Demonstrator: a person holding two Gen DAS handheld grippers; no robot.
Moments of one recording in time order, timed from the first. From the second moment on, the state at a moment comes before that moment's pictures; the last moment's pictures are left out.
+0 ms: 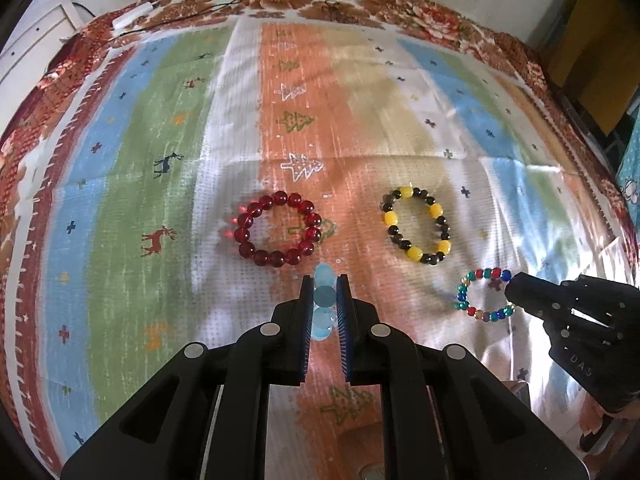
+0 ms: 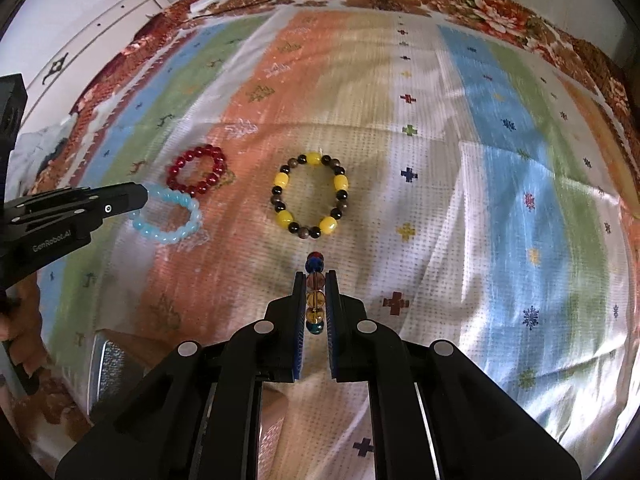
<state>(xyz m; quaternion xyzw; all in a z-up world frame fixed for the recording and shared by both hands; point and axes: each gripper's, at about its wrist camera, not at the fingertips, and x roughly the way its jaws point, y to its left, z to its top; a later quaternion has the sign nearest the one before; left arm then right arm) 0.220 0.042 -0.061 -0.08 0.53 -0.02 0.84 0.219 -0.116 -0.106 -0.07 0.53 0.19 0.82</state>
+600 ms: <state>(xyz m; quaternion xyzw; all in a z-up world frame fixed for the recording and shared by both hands) 0.198 0.046 -0.036 -0.07 0.50 0.01 0.86 0.195 -0.115 -0.082 -0.08 0.49 0.20 0.84</state>
